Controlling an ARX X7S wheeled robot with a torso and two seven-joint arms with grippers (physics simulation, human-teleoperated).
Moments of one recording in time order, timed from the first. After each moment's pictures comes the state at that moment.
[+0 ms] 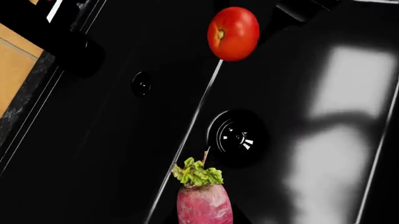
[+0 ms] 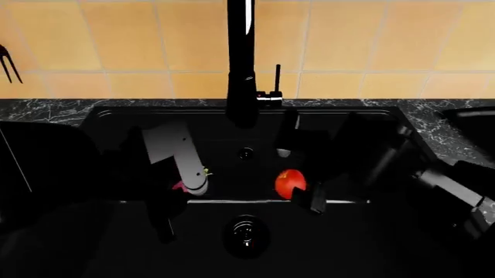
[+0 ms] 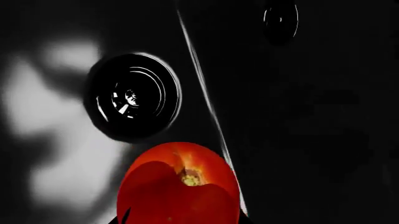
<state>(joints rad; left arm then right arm) -1.47 -0.80 1.11 0.37 -1.01 -1.23 0.32 1.42 0.39 -1.42 0.50 0.42 0.79 -0.86</state>
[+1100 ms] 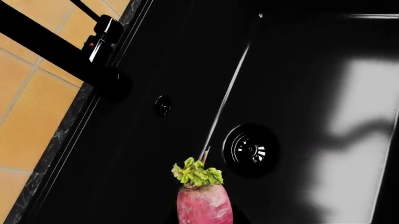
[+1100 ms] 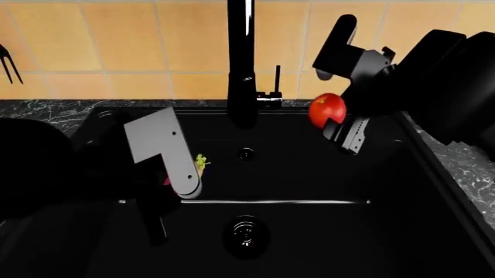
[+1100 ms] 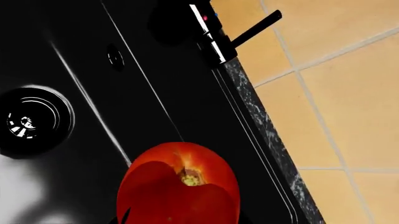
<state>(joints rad) -1.55 -0.85 1.01 0.51 -1.16 -1.30 0.21 1.70 0.57 -1.28 0.14 0.46 1.18 -0.69</state>
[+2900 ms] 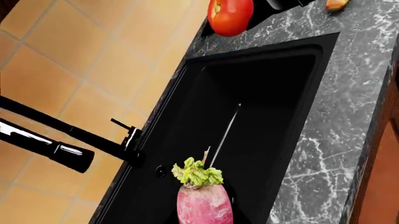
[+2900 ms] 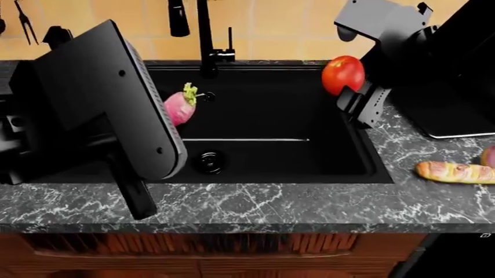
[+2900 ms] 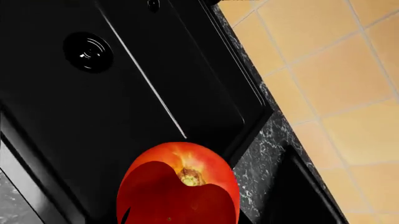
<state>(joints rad) -1.84 -0.87 0.82 0.61 -1.57 -1.40 -0.17 1.80 0.63 -1.19 0.01 0.49 1.30 -0.62</state>
